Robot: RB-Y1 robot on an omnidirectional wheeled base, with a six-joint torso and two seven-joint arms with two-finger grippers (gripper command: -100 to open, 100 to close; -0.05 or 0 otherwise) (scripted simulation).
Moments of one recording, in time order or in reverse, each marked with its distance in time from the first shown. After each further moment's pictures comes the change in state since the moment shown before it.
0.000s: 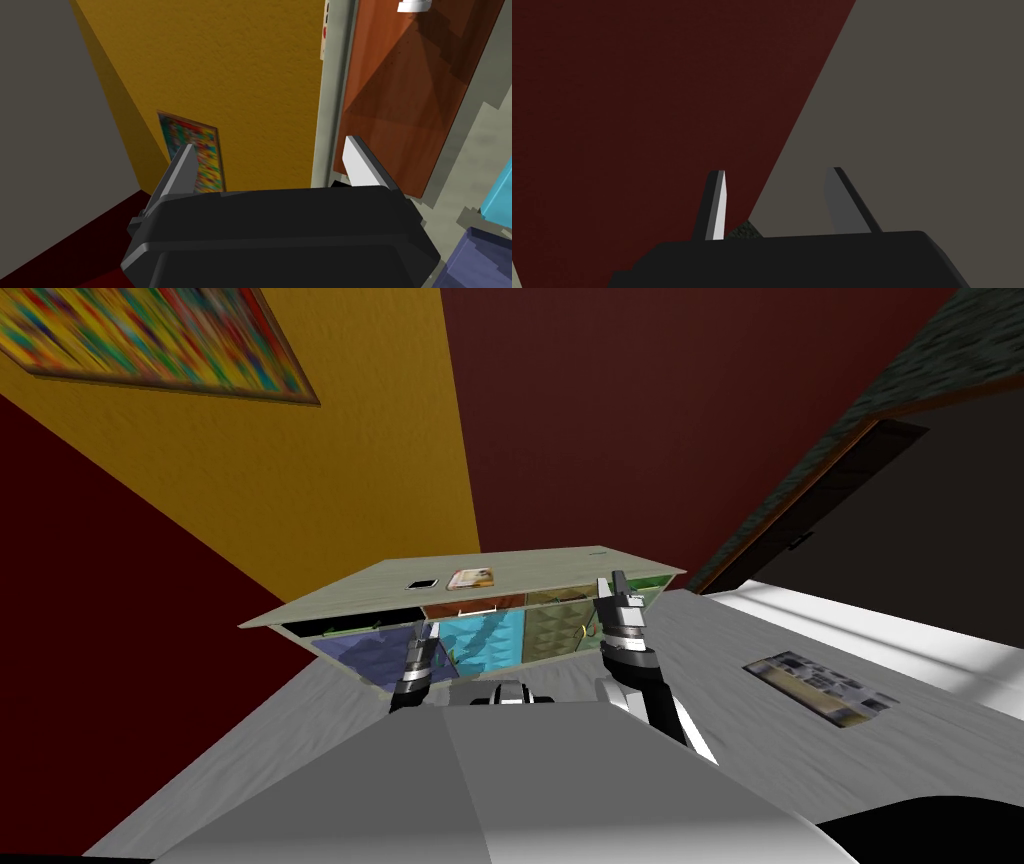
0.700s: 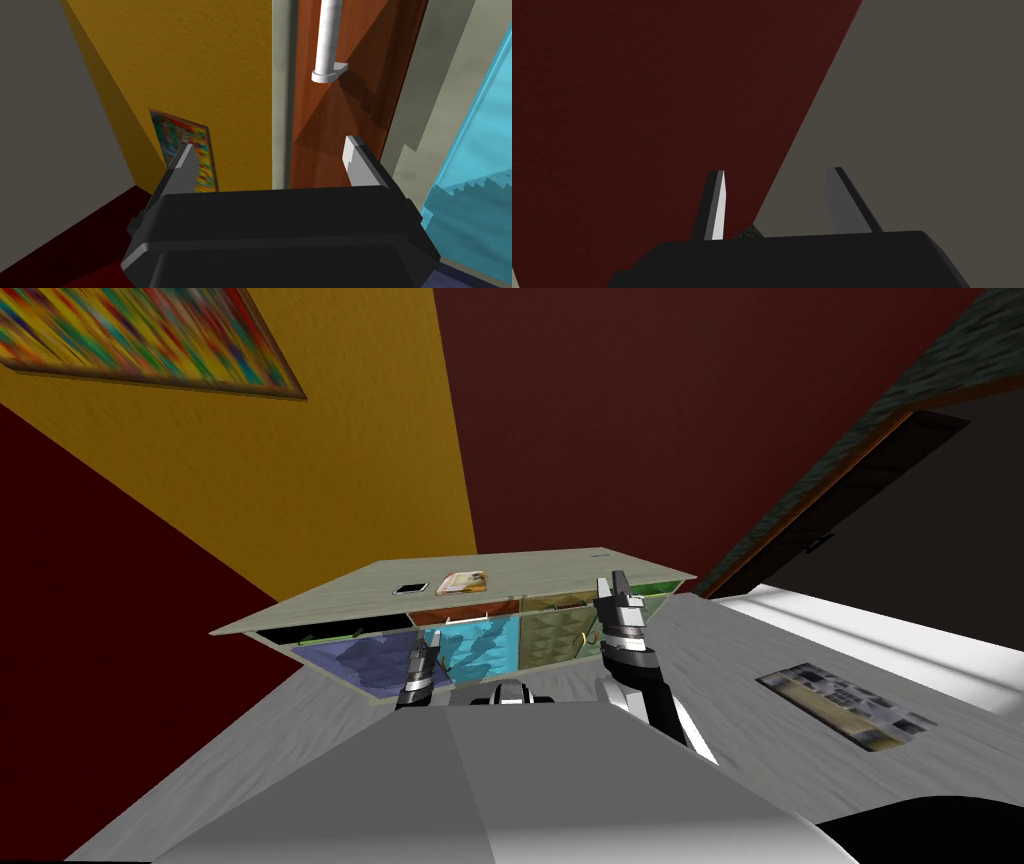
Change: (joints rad) left arm -0.038 -0.010 0.003 0.198 0.007 -0.153 0.005; right arm 0.000 0.000 0.000 0.000 0.000 0.000 0.000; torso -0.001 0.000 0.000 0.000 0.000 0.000
